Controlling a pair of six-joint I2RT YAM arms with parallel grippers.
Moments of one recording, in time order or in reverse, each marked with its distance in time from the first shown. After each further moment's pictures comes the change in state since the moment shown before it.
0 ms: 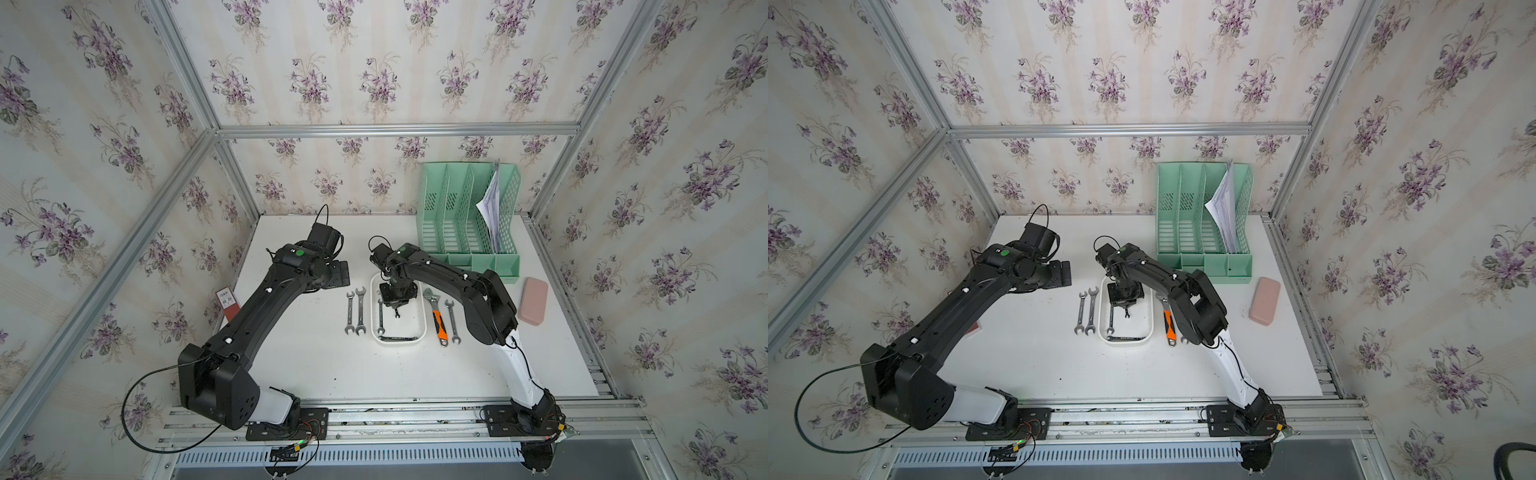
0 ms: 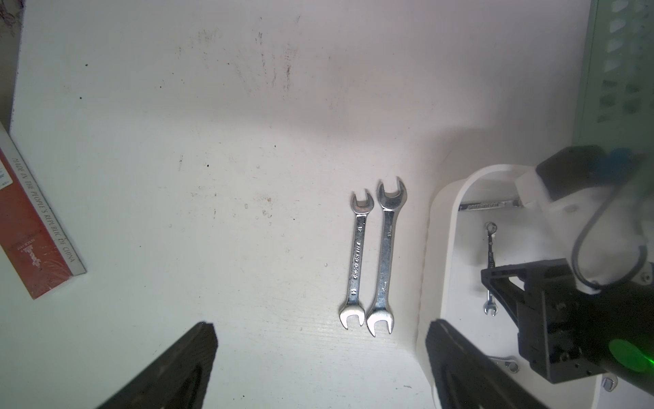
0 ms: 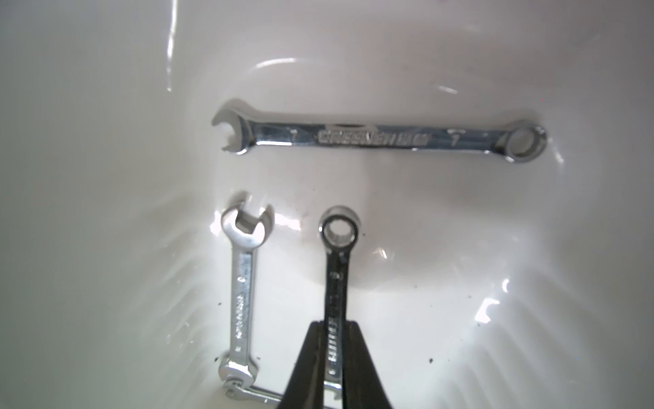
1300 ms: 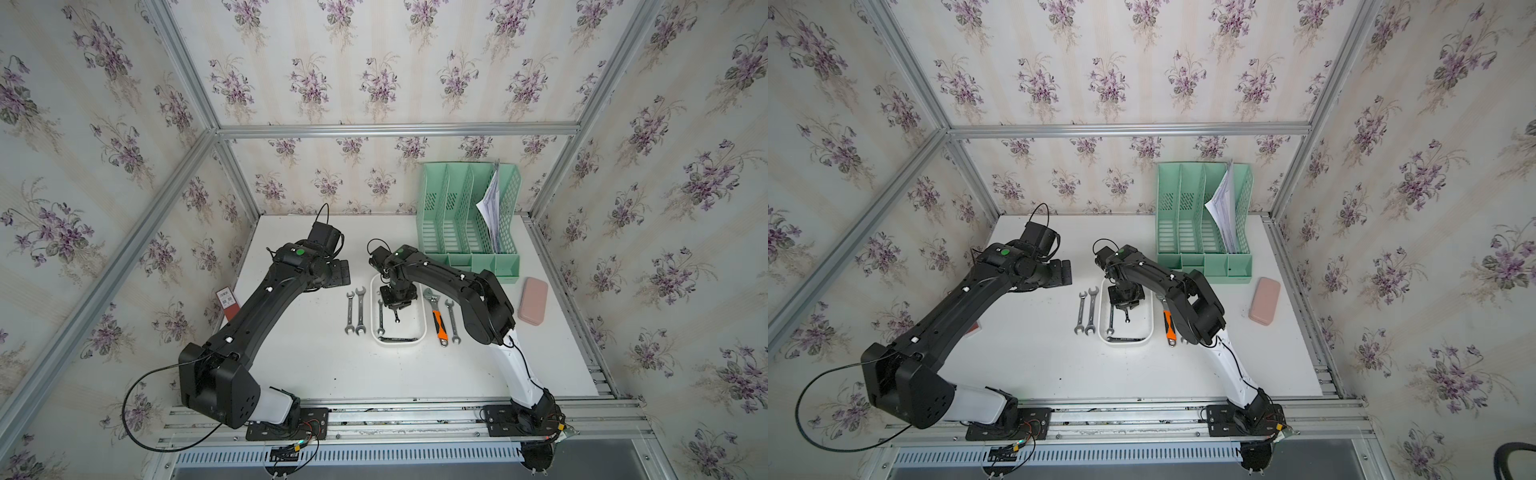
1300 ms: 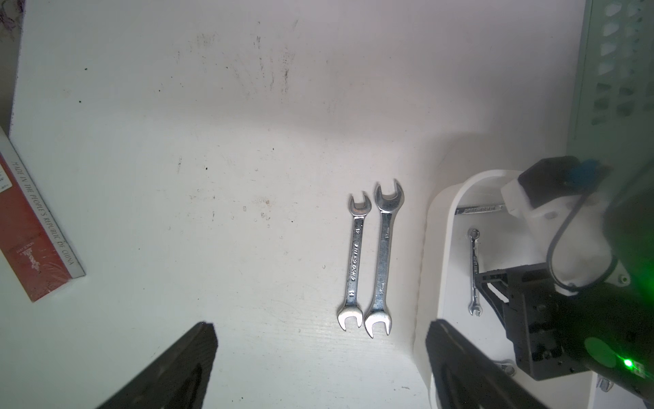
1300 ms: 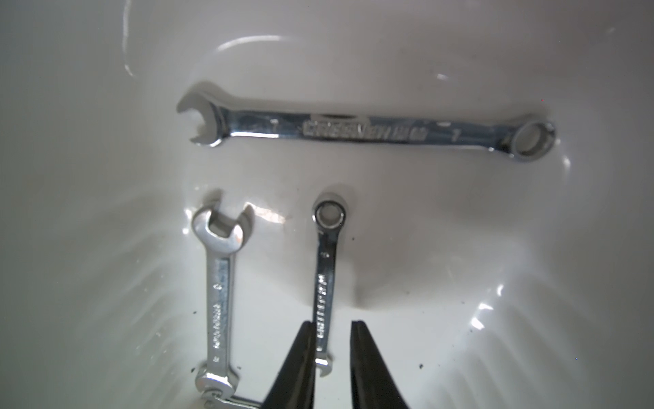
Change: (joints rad) left arm -0.002 0.005 0.011 0.000 0.000 0.000; right arm 0.009 0.032 -0.002 -0.016 0.021 -0.019
